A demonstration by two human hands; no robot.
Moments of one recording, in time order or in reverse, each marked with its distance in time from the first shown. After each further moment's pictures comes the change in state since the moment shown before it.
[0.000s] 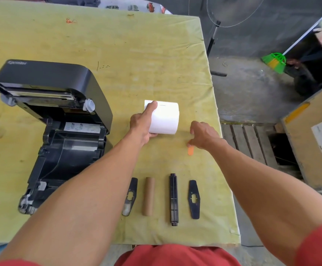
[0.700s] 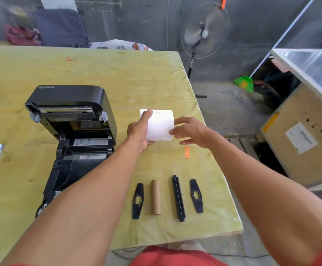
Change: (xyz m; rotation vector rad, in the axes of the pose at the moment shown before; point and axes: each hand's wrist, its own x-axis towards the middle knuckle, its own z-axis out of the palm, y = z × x) left_hand -0.052 0.026 -0.019 0.022 -0.092 0.055; right_hand -0.070 -0.053 -0.047 0.946 -0.071 0.004
